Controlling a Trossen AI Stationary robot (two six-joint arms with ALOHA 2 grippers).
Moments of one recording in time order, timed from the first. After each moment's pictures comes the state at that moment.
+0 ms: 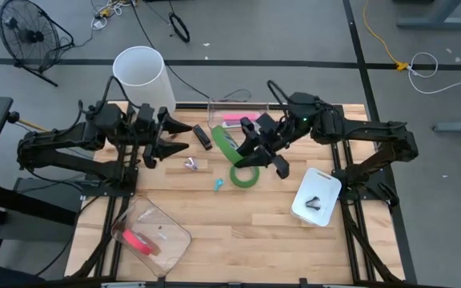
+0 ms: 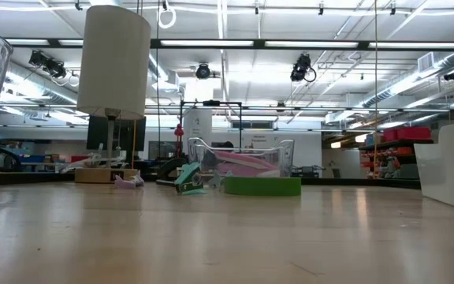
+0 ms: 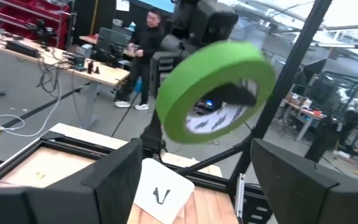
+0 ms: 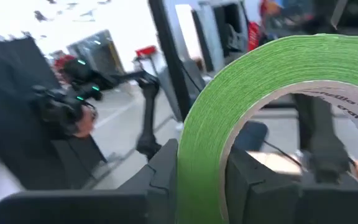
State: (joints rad) left arm 0.05 0.88 1.06 -0.12 0.06 -0.33; right arm -0.03 1.49 1.59 -0.10 -0.60 0.25
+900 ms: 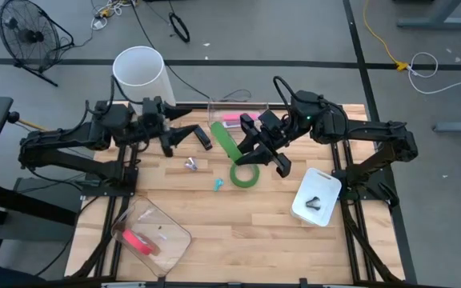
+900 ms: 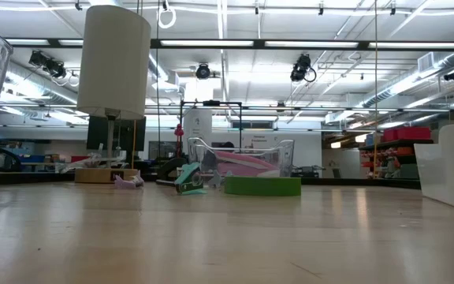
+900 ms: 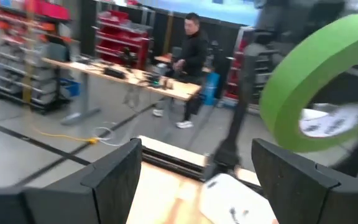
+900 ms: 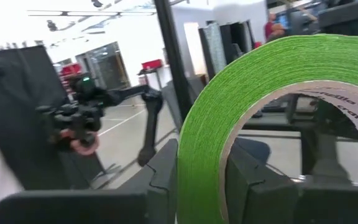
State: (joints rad) left arm 0.05 0.92 1.06 -0.10 -0.27 -0.20; right arm -0.04 1.49 1.59 -0.01 -0.61 0.25
